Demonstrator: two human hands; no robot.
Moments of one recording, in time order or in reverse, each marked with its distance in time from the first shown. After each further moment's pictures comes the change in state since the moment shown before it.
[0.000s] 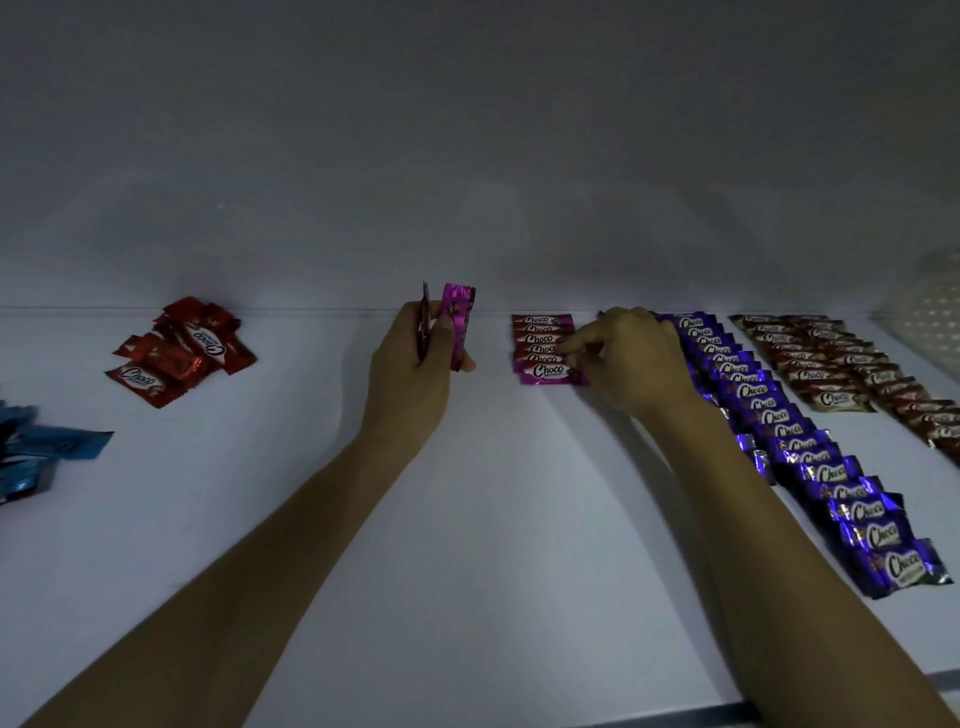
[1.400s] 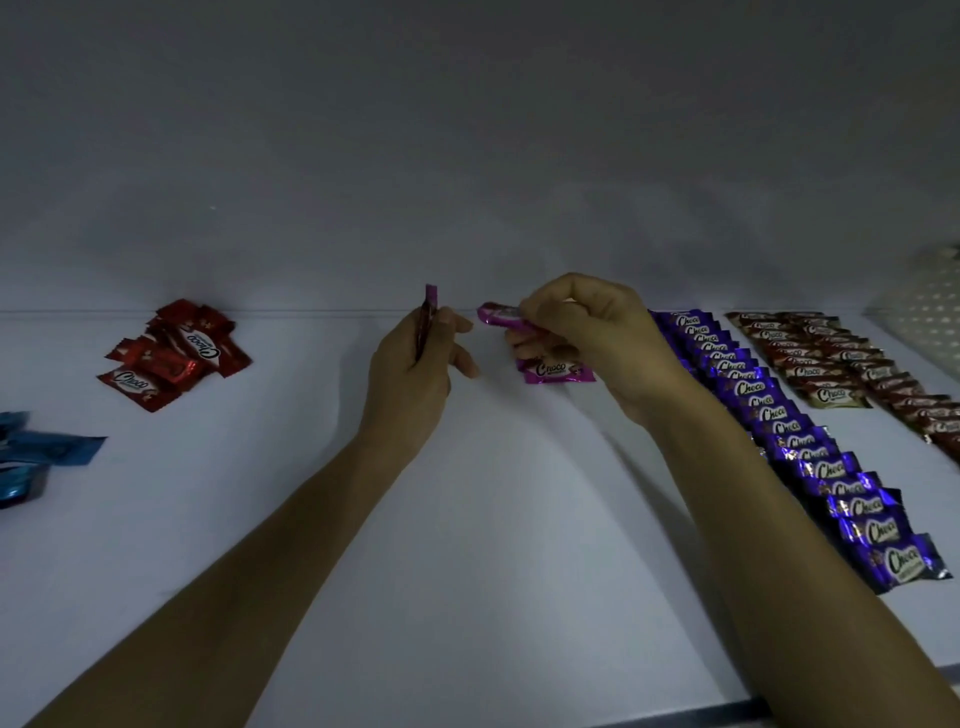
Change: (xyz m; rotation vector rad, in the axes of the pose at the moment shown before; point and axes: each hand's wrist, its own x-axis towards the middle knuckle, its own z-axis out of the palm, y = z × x) left_hand -0.006 0.011 -0.001 -0.131 -0.036 -0.035; right_hand -0.010 -0.044 -0.029 1.174 -0.199 0.133
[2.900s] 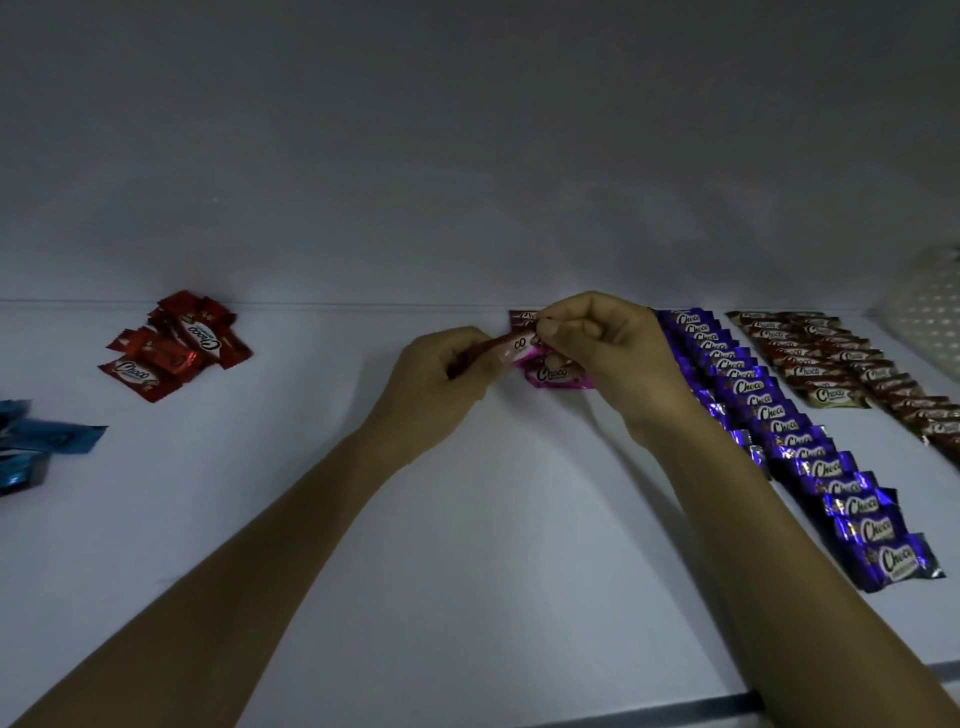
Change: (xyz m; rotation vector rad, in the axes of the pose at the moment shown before) left_hand -0.002 -0.003 0.000 0.227 -0.291 0.121; right_hand -0.012 0.020 -0.003 0.035 0.120 -0.081
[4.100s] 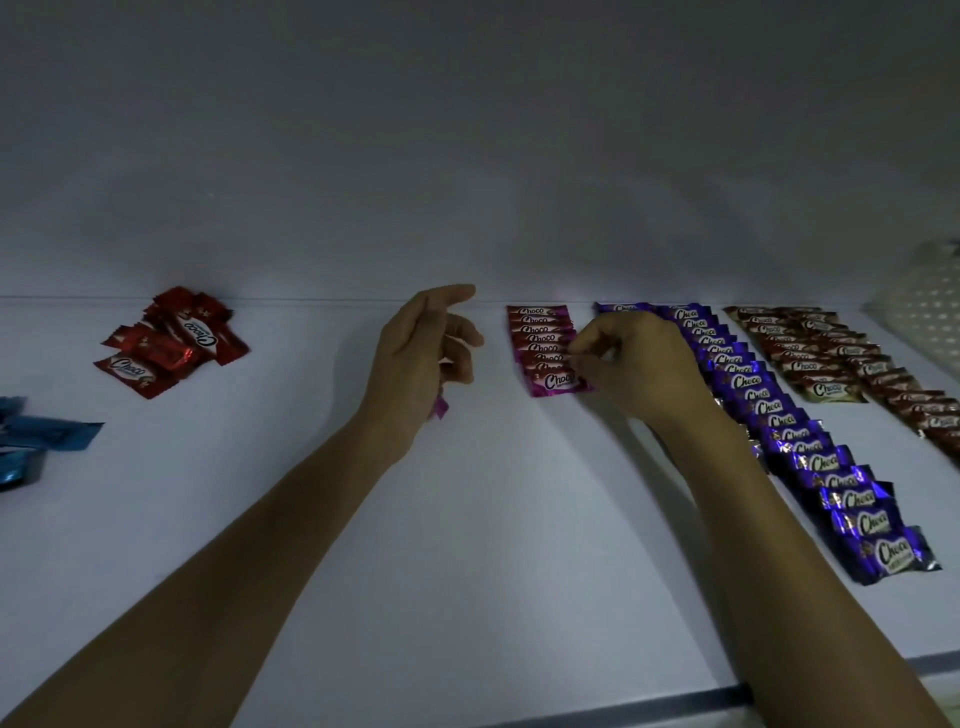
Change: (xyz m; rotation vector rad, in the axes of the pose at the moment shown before) left_hand 0.001 0.010 -0.004 -0.445 0.172 -0.116; right_hand 0.006 0.012 -0.026 -0.953 0.067 -0.062
